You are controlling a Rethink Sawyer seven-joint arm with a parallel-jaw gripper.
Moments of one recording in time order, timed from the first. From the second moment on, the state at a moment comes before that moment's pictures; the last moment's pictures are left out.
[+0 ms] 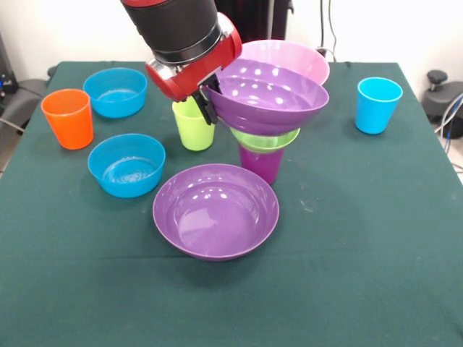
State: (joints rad) arm -0.88 -0.45 0.97 1.39 -0.60 1.26 1.24
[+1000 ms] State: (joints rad) arm -0.88 -0.42 0.94 1.39 -0.62 1.26 1.24
